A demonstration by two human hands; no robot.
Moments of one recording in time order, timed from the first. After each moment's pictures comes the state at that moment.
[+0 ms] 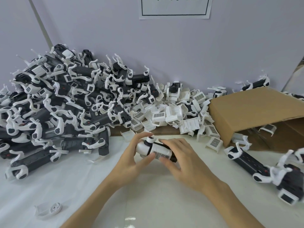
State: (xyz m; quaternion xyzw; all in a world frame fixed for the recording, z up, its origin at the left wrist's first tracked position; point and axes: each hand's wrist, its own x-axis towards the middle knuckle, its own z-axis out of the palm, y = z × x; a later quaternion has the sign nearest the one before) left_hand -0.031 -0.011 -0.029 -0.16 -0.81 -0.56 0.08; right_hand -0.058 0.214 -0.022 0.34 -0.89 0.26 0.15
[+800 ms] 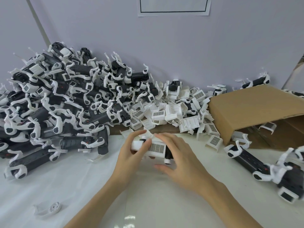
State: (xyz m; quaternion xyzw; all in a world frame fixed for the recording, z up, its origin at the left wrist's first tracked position) left_hand -0.038 0.005 -0.034 -0.05 -0.73 -0.67 0.13; right_hand -0.053 0.205 -0.021 0.34 -0.89 0.28 0.14
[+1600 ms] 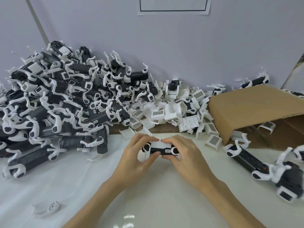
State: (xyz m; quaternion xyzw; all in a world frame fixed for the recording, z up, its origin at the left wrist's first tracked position) left_hand -0.034 0.004 -0.031 -0.19 -0.86 -0.42 0.23; right_hand -0.059 0.210 -0.027 0.28 -0.88 0.32 0.22
